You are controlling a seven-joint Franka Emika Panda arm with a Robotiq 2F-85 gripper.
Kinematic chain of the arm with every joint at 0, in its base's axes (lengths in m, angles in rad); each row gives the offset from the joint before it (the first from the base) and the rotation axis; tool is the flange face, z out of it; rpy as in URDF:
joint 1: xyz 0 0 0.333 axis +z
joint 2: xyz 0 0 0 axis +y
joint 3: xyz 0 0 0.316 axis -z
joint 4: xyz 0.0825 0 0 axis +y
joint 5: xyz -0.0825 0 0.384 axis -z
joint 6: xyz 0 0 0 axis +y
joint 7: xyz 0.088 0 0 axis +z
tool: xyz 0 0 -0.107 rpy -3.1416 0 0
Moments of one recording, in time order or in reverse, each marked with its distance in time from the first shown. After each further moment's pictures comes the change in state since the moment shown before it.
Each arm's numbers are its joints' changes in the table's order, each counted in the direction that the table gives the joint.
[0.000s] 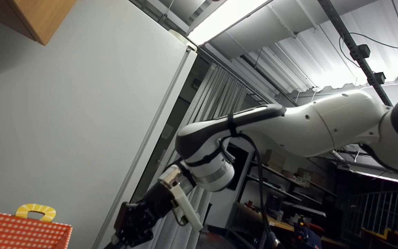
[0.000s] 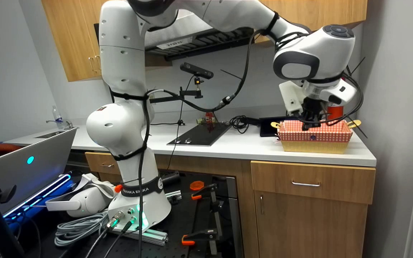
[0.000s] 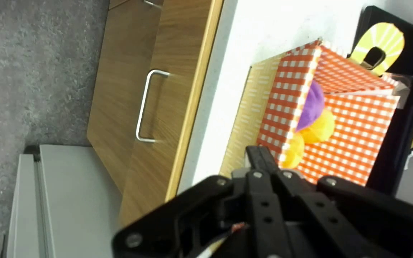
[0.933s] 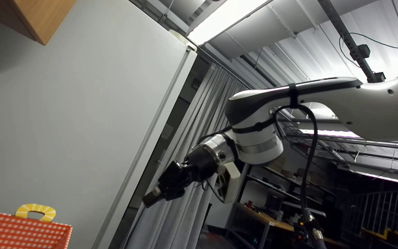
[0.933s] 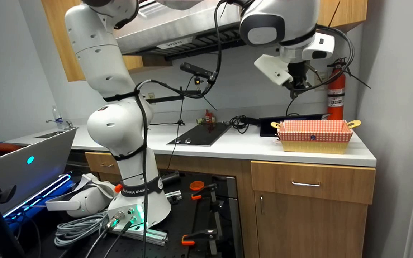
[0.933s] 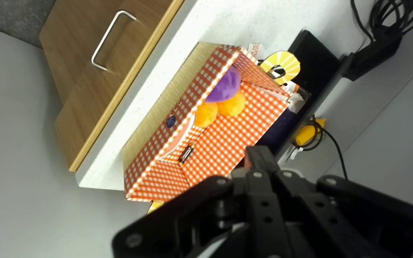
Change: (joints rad) arm 0.038 -0.369 0.072 0.188 -0.128 0.038 0.386
